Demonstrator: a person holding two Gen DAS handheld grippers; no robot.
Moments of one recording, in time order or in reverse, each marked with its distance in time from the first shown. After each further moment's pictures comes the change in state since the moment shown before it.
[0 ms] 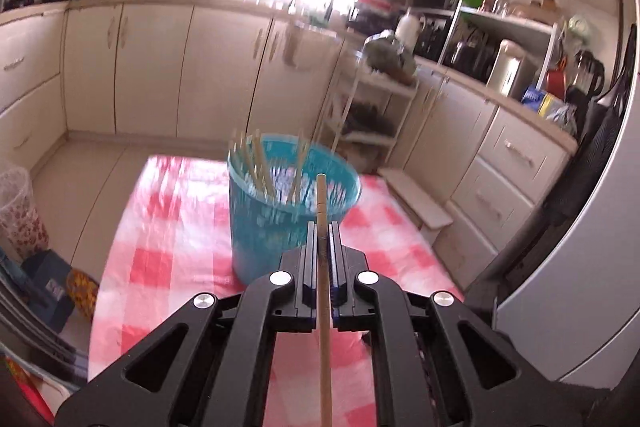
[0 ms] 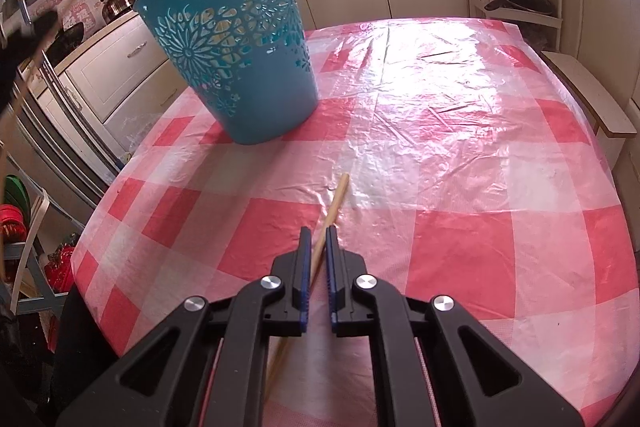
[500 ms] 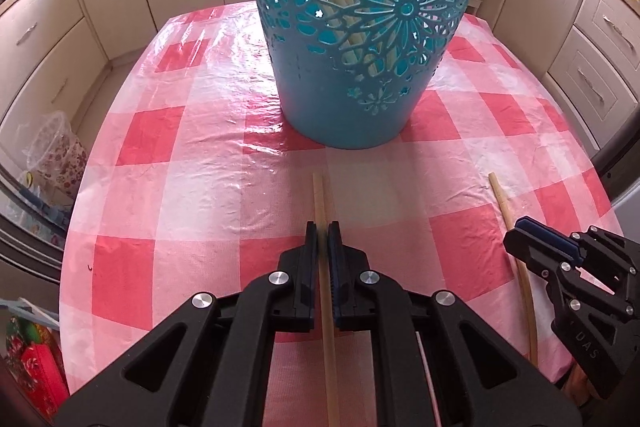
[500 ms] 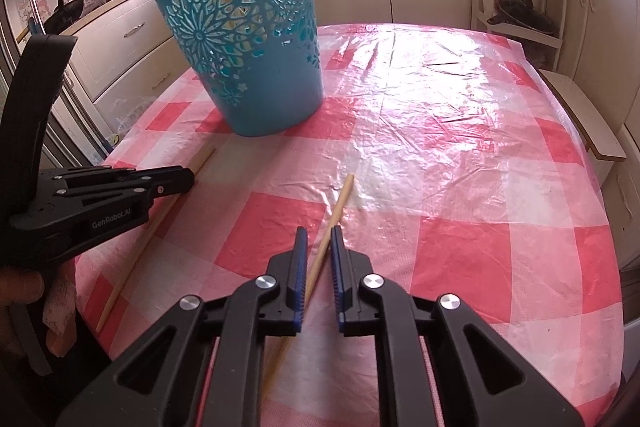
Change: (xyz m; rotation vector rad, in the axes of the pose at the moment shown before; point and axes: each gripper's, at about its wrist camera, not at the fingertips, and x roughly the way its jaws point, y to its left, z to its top) left arm 0.129 0.026 -0.114 0.074 0.520 0.317; right arm 0.002 0.015 0.000 -0.078 0.012 -0.070
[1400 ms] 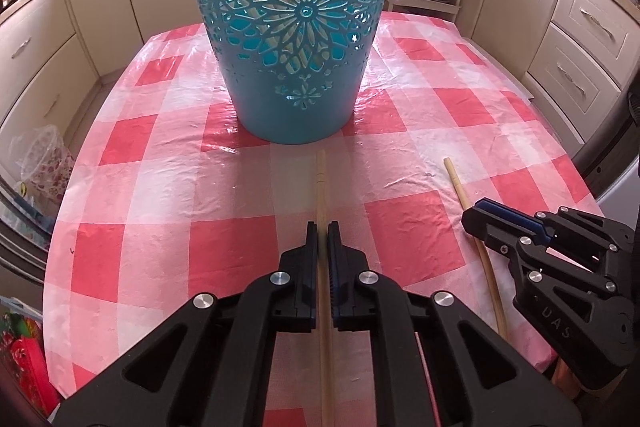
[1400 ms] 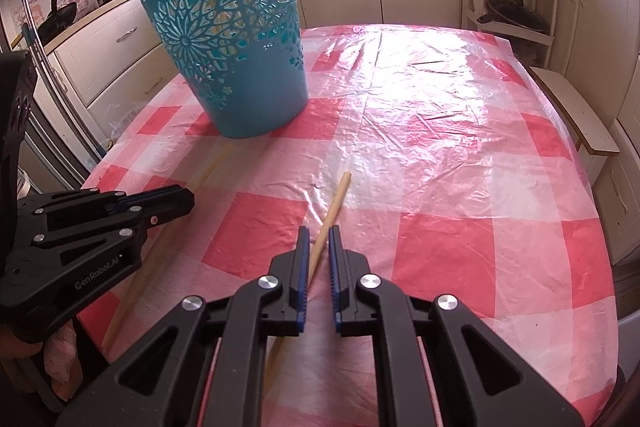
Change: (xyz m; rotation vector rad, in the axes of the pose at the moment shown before) left arm -0.021 -0.030 -0.022 0.025 -0.069 -0.030; right arm -0.004 -0.007 -0.001 0.015 -0.005 -0.021
